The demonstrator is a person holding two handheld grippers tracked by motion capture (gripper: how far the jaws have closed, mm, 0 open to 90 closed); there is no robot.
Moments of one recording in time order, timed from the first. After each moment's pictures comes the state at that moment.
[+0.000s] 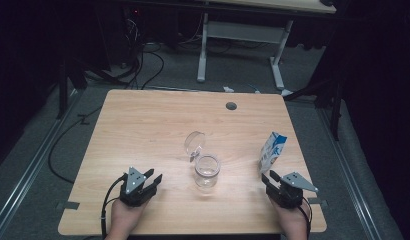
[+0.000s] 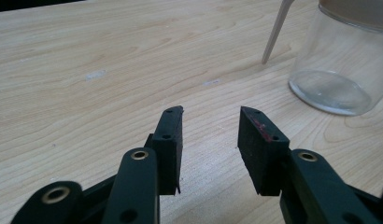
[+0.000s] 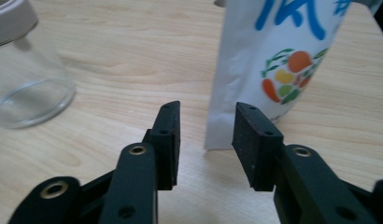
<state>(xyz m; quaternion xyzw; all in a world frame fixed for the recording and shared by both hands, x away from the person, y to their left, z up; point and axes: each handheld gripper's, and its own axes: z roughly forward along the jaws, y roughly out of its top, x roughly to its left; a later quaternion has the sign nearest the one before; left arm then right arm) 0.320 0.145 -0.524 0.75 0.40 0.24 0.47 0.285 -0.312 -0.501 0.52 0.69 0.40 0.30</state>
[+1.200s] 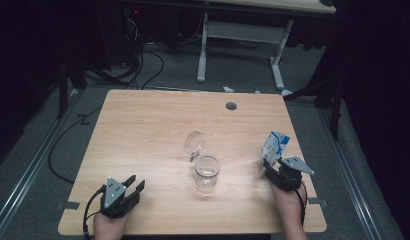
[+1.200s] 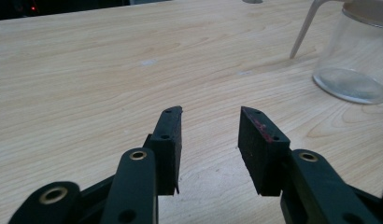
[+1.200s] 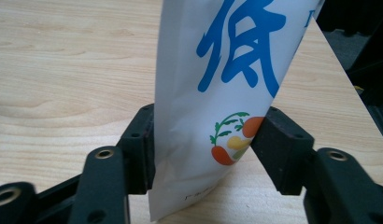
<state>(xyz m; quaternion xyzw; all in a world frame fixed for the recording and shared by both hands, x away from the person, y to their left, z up) 0.290 0.182 -0.520 0.73 0.43 0.27 0.47 0.331 -0.319 -0.500 0.57 0.65 0.37 0.34</state>
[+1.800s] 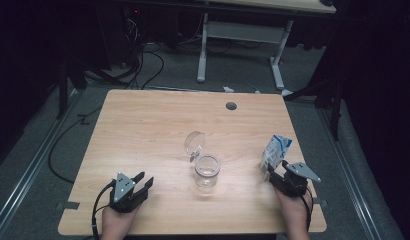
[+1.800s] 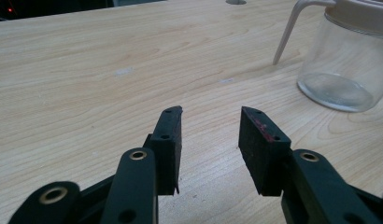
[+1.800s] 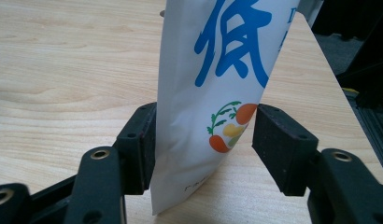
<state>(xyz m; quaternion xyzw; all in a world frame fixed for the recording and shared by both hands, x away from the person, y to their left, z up) 0.303 0.166 -0.520 0.74 0.41 0.25 0.48 0.313 -0.328 -0.499 0.56 0.65 0.37 0.35</state>
